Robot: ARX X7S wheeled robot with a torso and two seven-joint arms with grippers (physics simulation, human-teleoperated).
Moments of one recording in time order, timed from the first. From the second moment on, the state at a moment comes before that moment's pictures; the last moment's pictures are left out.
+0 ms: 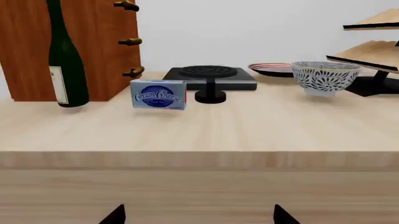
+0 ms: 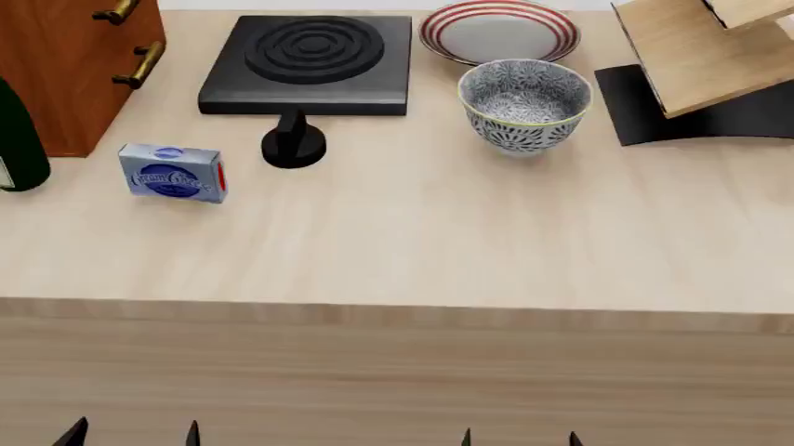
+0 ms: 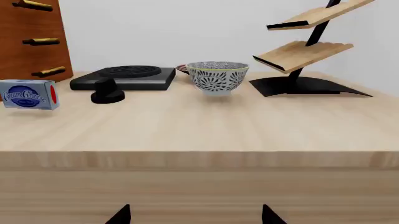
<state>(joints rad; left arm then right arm) 0.00 0.00 0.00 0.00 0.00 0.00 0.00 0.00 0.00 0.00 0.00 0.00 0.00 0.00</state>
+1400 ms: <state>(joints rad) 0.02 -0.11 0.14 0.09 -0.07 -0.03 -0.13 -0.03 0.12 -0.09 -0.08 0.12 -0.01 0.12</state>
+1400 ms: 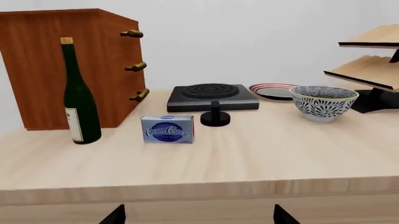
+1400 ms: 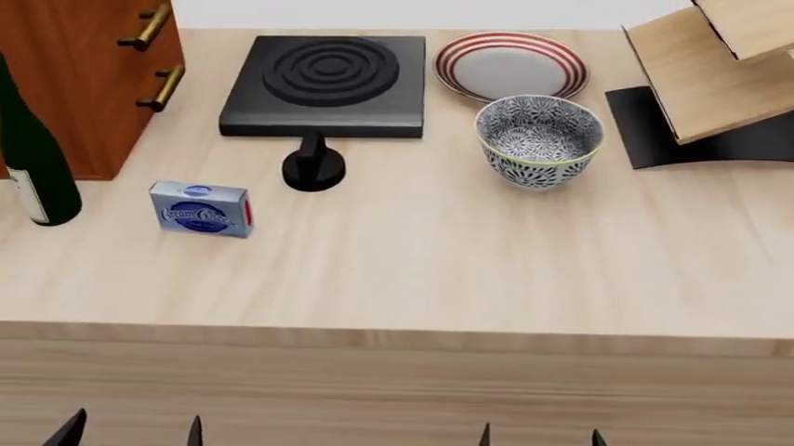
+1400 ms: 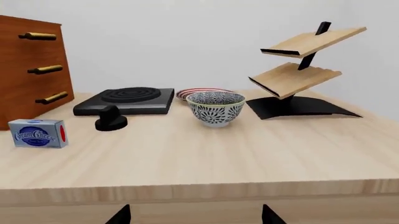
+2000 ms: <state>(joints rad) 0.02 -0.14 0.16 0.11 -0.10 -0.03 -0.16 -0.06 0.14 -0.11 -0.11 0.16 -0.06 0.14</state>
